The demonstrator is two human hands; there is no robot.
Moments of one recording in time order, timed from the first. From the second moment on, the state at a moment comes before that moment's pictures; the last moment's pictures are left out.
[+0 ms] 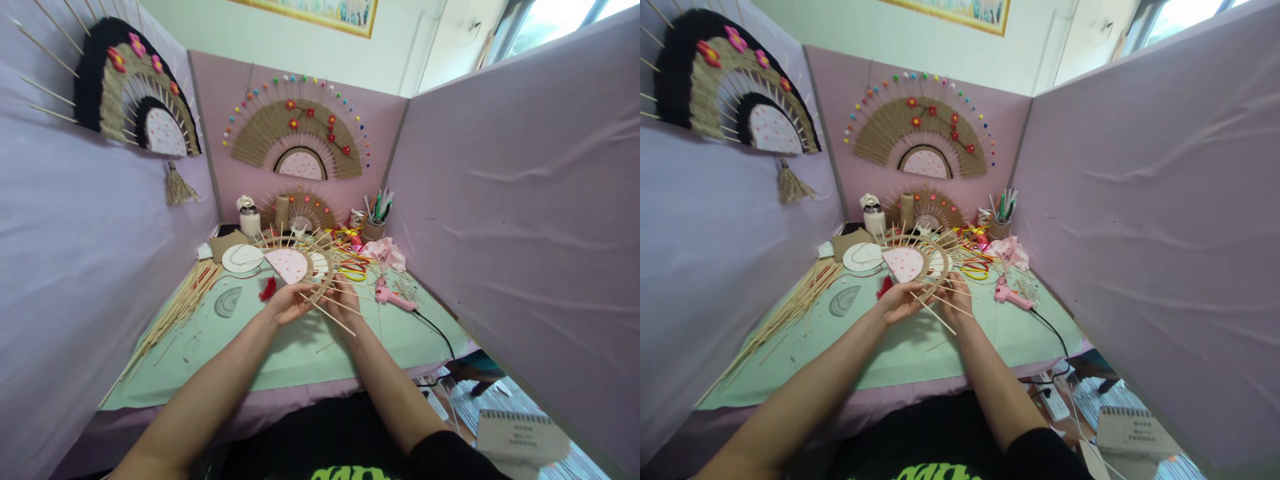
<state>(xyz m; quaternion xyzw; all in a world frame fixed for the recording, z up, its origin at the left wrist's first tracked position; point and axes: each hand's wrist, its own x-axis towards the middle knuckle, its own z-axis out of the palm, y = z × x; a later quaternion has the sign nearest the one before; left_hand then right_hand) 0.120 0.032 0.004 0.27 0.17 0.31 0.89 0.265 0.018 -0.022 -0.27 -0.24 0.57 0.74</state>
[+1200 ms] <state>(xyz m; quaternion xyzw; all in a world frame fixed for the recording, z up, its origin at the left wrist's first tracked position) 0.088 0.036 0.023 0.42 0.17 0.32 0.83 0.331 -0.029 0.009 -0.32 -0.31 0.57 0.69</state>
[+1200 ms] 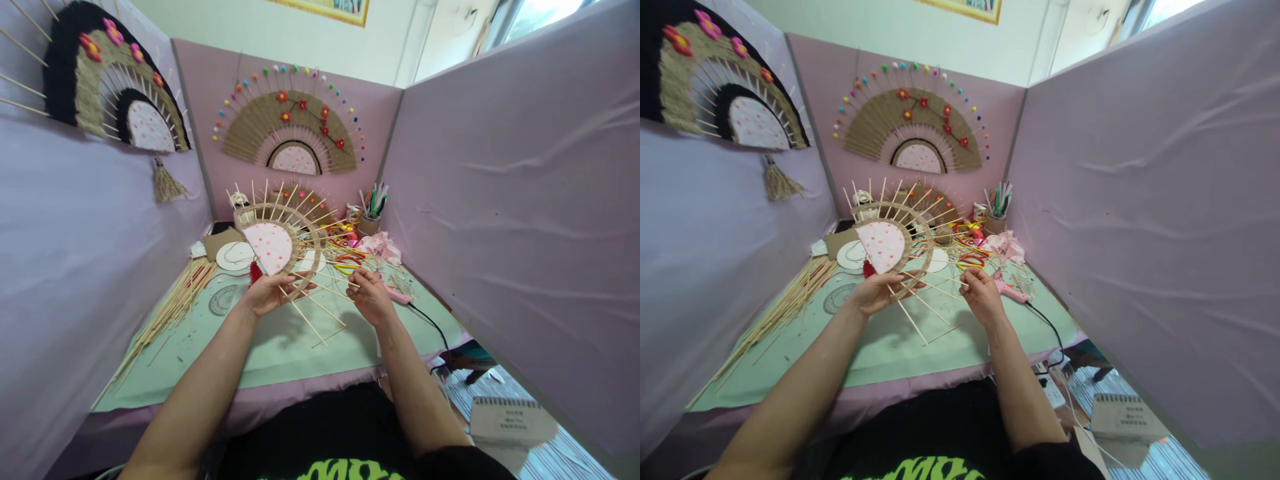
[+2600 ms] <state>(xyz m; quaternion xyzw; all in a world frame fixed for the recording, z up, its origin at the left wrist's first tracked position) 0.079 0.033 0.025 0.46 0.14 0.30 0.82 0.329 -0.032 0.002 -0.45 -0.47 0.21 0.73</state>
